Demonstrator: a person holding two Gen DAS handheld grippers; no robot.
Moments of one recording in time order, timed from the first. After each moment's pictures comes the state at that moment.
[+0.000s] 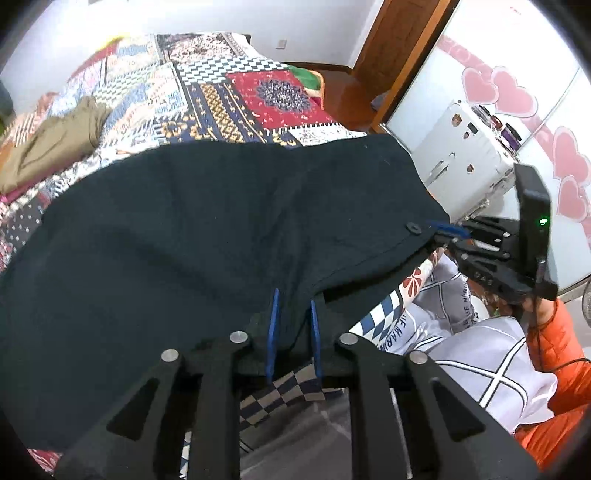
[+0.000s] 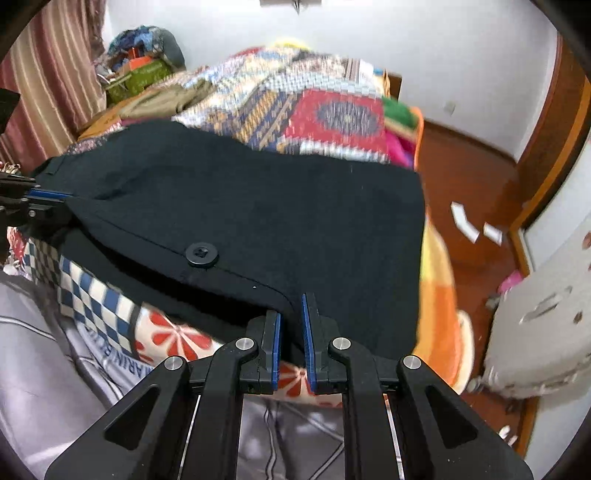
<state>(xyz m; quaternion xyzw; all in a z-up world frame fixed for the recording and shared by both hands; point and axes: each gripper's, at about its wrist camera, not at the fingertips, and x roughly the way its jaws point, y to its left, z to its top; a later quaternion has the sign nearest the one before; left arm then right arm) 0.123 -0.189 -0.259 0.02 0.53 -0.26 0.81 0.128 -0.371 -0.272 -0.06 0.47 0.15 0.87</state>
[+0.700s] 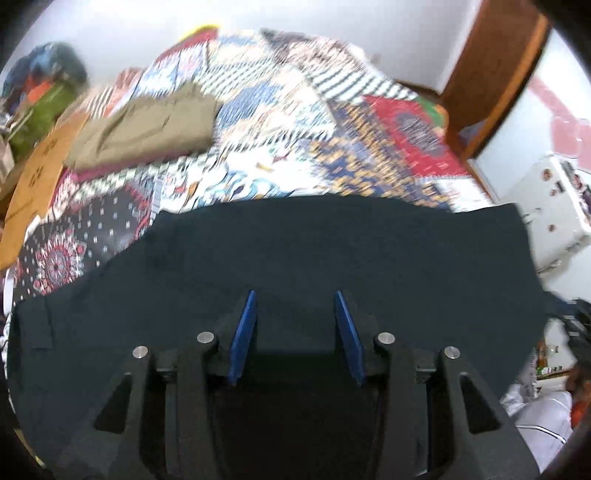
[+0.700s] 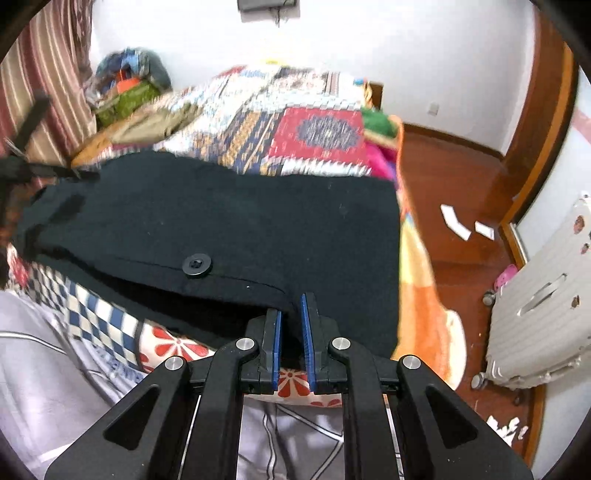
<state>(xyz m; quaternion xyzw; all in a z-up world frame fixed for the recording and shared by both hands) 0.214 -0.100 -0.274 0.01 0.54 -0.09 0.84 0.111 -0.384 -0.247 -0.03 0.43 0.13 0.90</state>
